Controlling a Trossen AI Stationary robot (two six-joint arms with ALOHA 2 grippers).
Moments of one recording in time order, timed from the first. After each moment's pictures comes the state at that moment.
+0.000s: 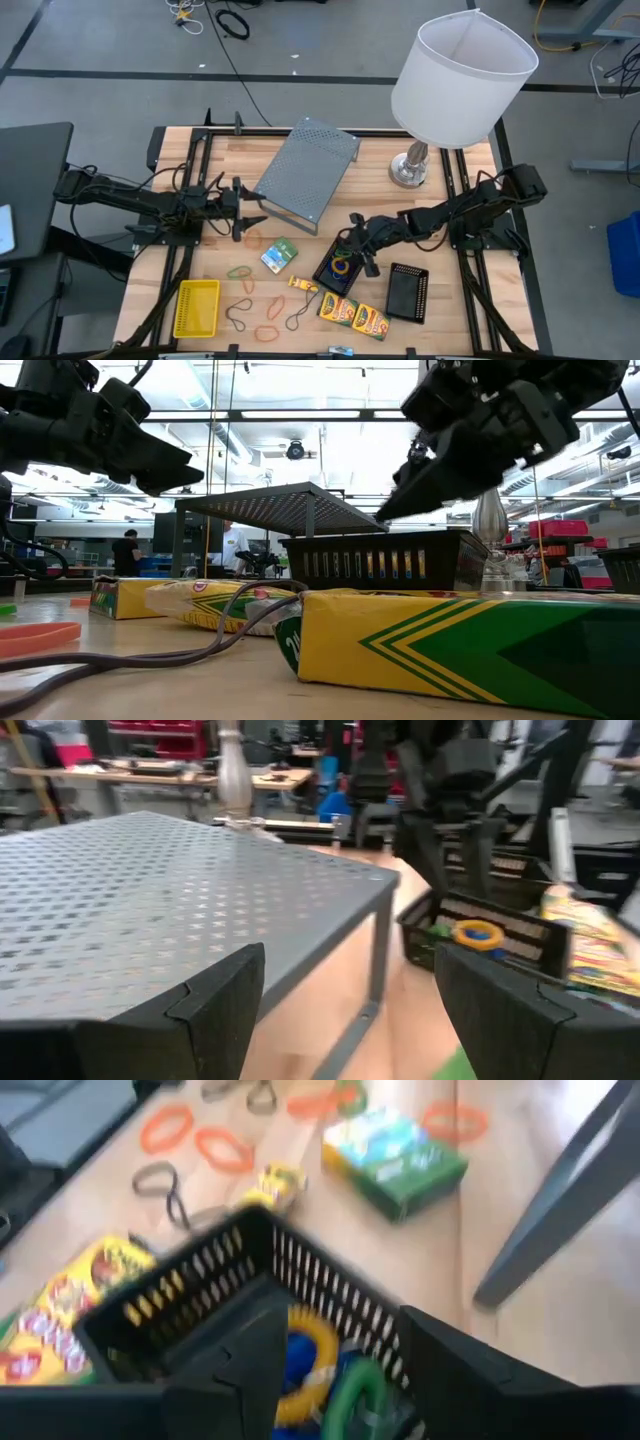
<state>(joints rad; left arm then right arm) -0.07 0.62 0.05 0.49 -0.19 -0.02 0.22 1.58 0.68 0.33 -0.05 -0.01</state>
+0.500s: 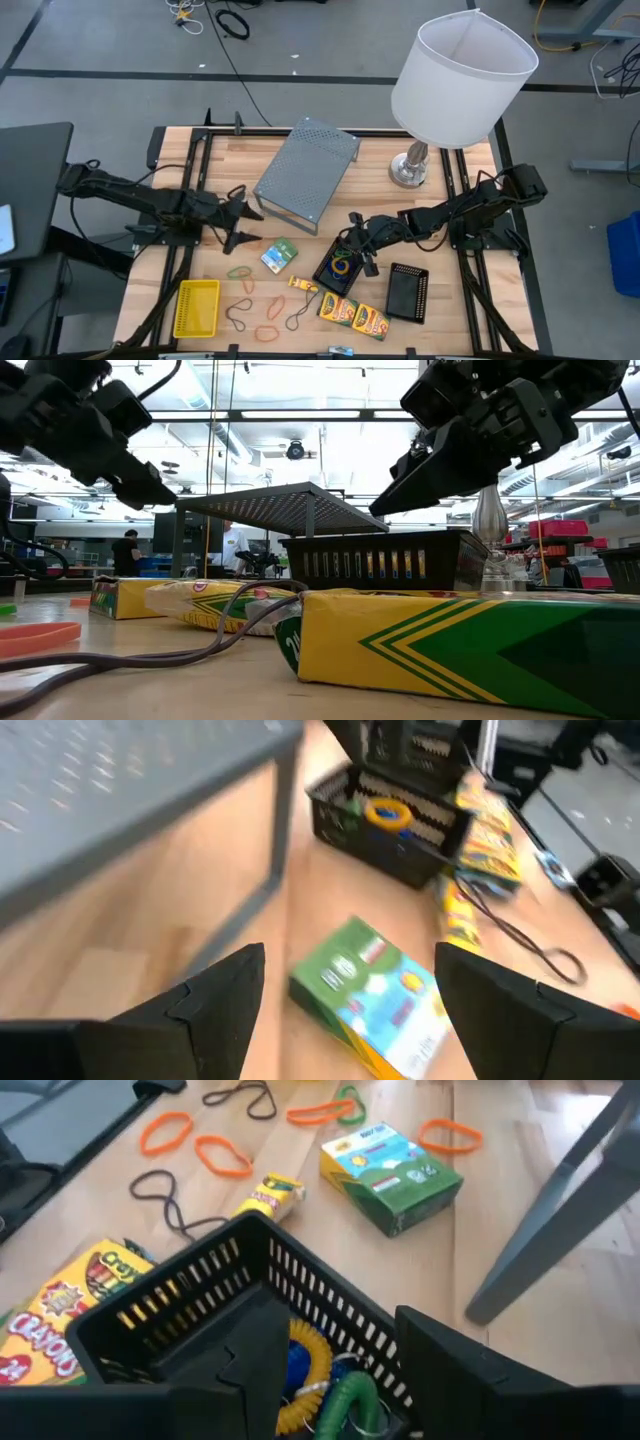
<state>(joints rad) -0.19 0.62 0.20 0.00 -0.08 -0.22 0.22 1.58 0.68 0.33 -0.04 -0.04</state>
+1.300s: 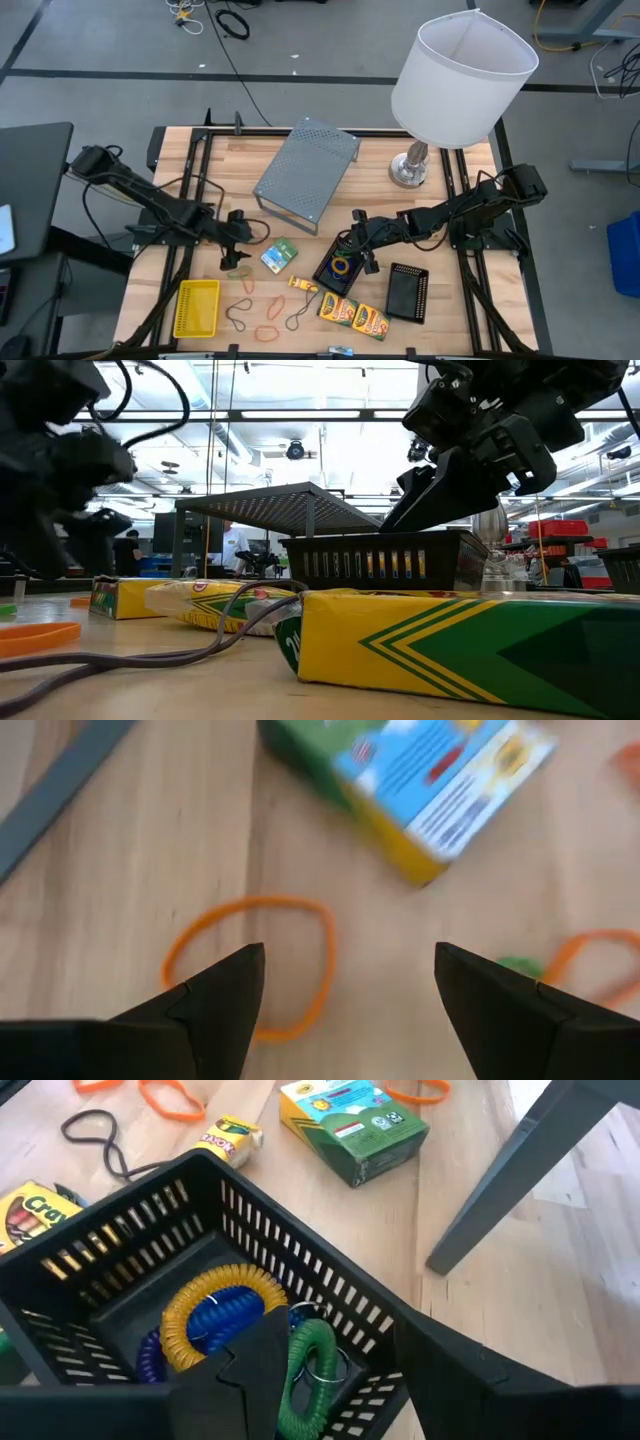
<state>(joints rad) -0.40 1.02 0.28 -0.22 -0.20 -0.38 0.22 1.58 0.68 0.24 0.05 -0.07</state>
